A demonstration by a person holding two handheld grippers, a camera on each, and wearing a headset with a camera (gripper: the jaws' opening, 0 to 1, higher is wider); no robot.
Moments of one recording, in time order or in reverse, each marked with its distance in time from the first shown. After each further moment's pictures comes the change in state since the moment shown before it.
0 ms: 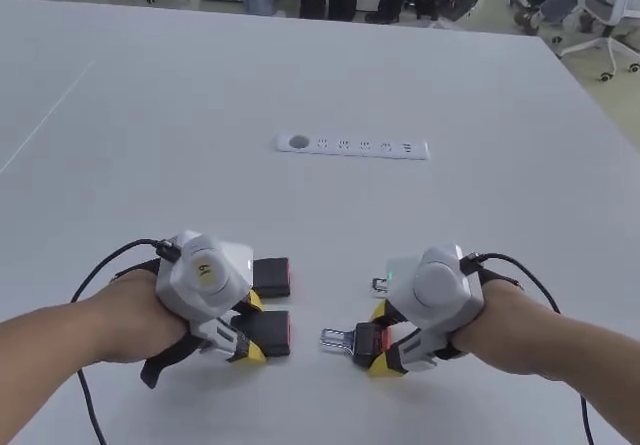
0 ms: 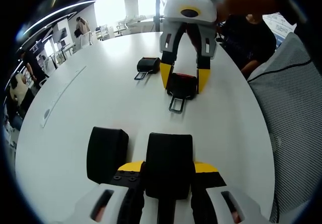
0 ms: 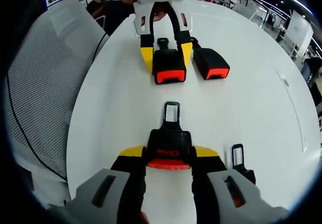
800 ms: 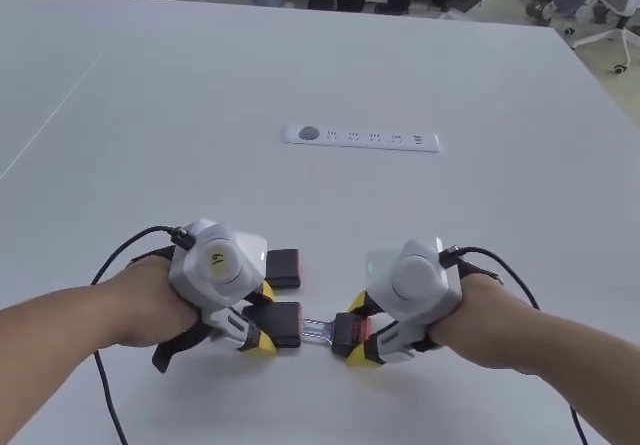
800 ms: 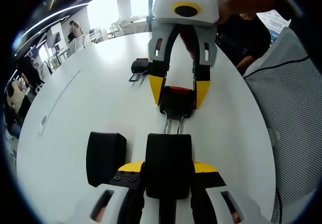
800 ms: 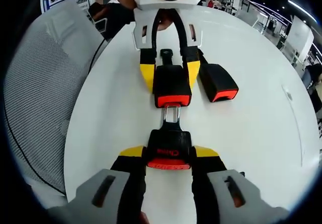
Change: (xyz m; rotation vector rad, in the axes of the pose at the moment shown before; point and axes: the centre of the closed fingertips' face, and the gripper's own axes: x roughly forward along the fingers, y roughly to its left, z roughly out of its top) left arm 0.000 -0.001 0.002 0.055 0.012 -0.030; right arm 0.017 0.000 0.033 -0.034 -0.037 -0.007
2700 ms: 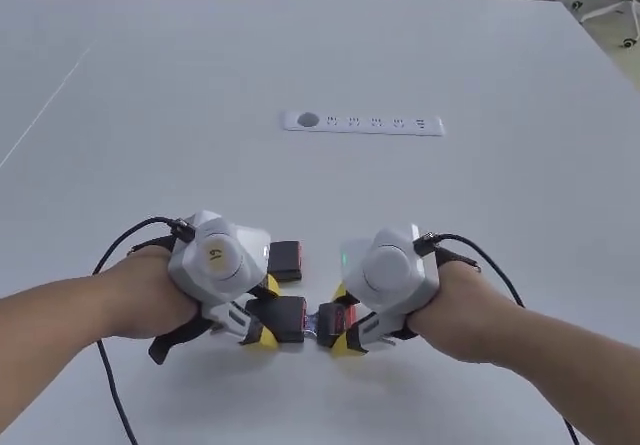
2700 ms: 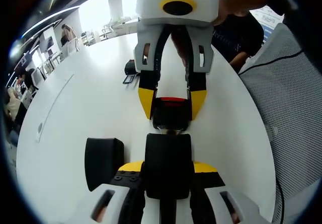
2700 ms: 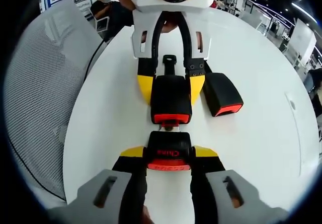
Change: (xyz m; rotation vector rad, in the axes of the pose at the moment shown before) left arm 0.001 -0.002 0.003 0.047 0.008 -0.043; right arm 0.012 -0.002 0.021 -0.017 0.002 0.011
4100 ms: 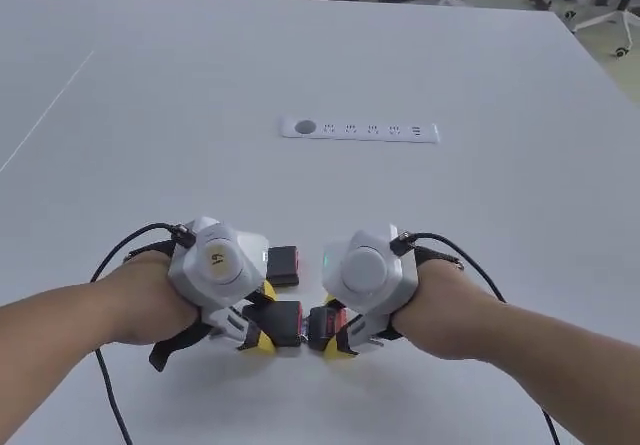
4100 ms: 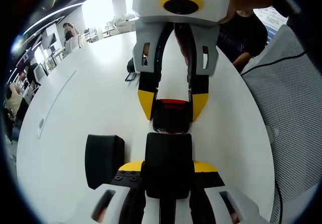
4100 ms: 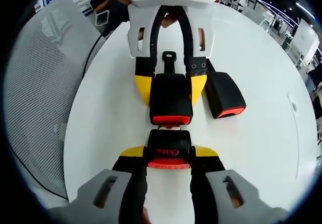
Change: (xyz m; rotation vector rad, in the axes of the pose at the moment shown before) left arm -0.002 0.001 -0.003 -0.028 0.016 0.015; right arm 0.003 0.000 0.001 -0.015 0.073 0.011
